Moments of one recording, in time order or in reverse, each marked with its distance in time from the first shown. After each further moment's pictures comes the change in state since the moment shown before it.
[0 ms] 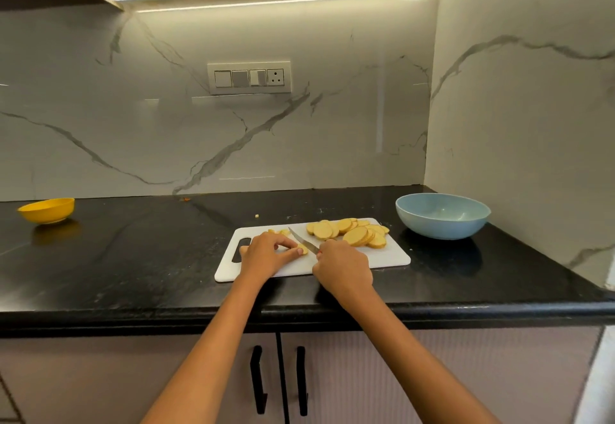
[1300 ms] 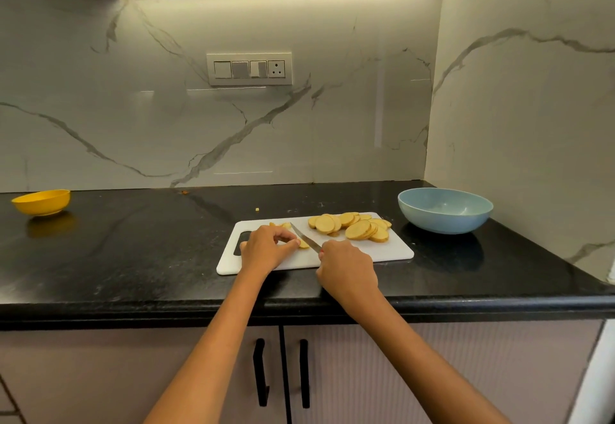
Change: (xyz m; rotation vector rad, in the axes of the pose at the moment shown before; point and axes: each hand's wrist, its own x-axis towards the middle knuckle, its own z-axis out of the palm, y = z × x) left_hand 0.002 -0.006 0.004 -0.104 0.028 -0.033; right_hand -0.016 -0.005 -0.004 -0.064 -0.053 -0.050
